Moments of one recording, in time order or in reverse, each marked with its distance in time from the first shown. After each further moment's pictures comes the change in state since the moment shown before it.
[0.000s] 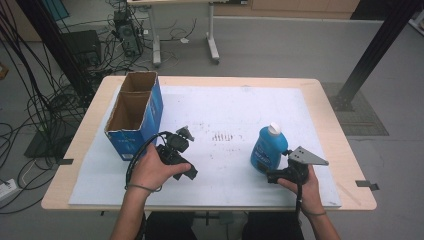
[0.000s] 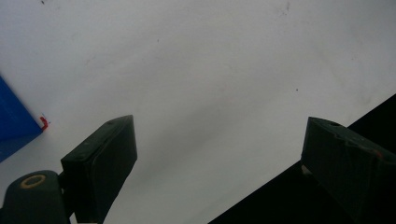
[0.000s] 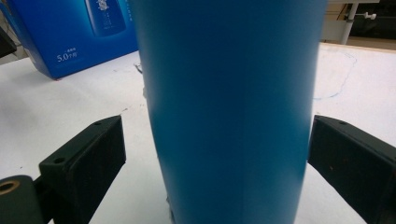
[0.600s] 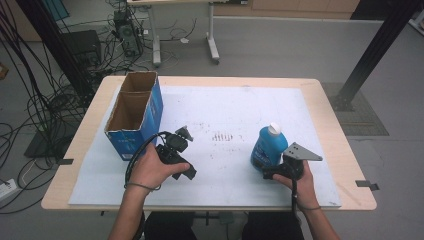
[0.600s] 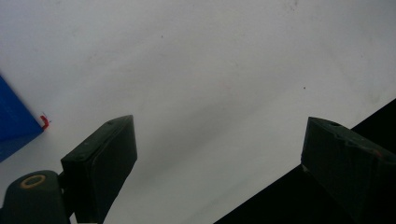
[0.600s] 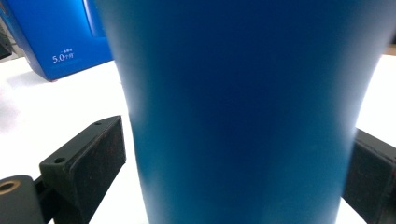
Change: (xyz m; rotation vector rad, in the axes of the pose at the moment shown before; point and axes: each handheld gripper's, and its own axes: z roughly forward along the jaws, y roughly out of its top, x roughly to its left) left arm 0.005 0.001 0.004 0.016 -0.004 -0.002; right arm -0.001 0.003 0.014 -0.004 0.005 -0.017
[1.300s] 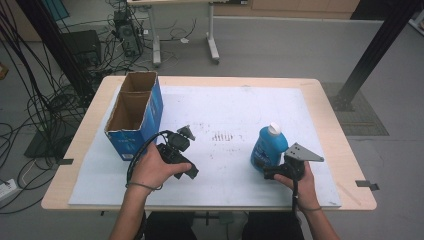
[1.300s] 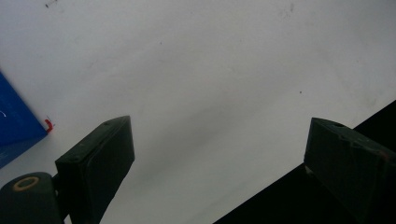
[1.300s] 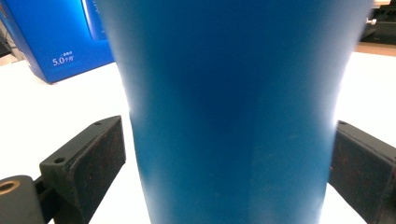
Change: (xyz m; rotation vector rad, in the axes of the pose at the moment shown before) left arm -0.006 0.004 -0.003 -0.003 0.018 0.002; right arm 0.000 0.000 -0.003 -0.009 -0.005 0.008
